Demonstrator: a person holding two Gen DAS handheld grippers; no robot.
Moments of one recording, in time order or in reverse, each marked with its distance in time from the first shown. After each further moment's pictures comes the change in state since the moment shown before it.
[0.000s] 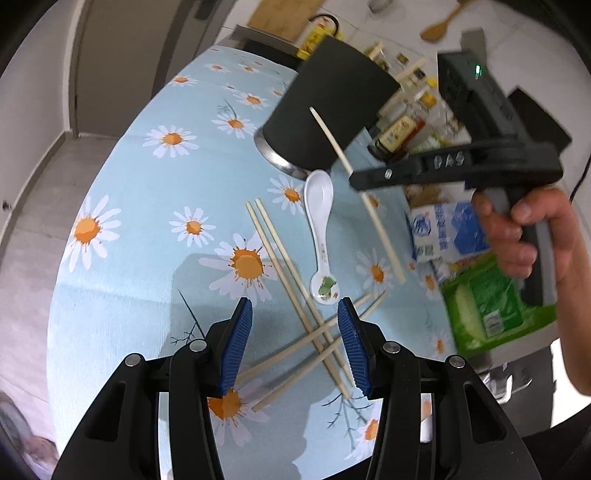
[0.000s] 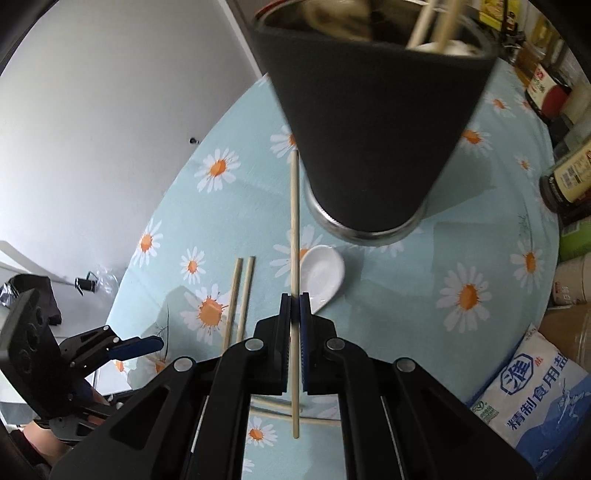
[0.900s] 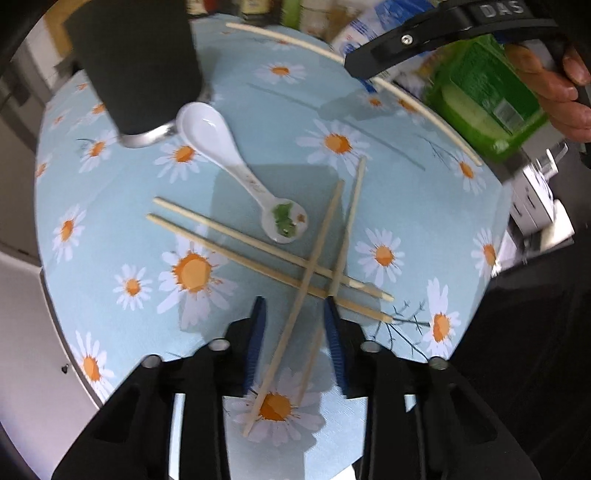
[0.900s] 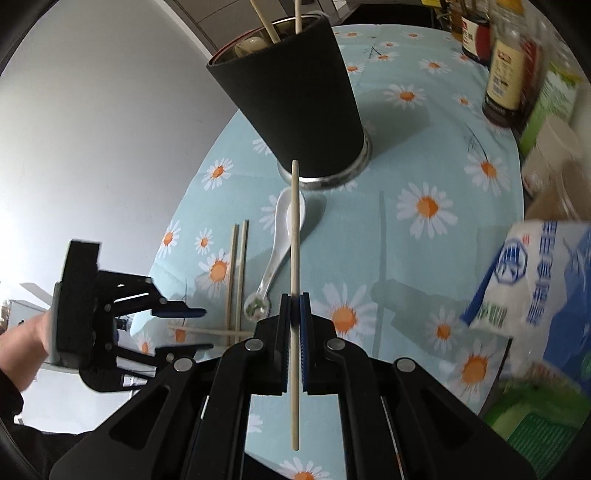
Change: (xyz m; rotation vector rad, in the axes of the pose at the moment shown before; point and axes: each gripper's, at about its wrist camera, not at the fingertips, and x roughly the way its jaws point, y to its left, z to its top) left arm 0.058 -0.061 0.011 0.739 0.495 0.111; right arm -0.043 -0.023 -0.105 0.171 -0.146 0.120
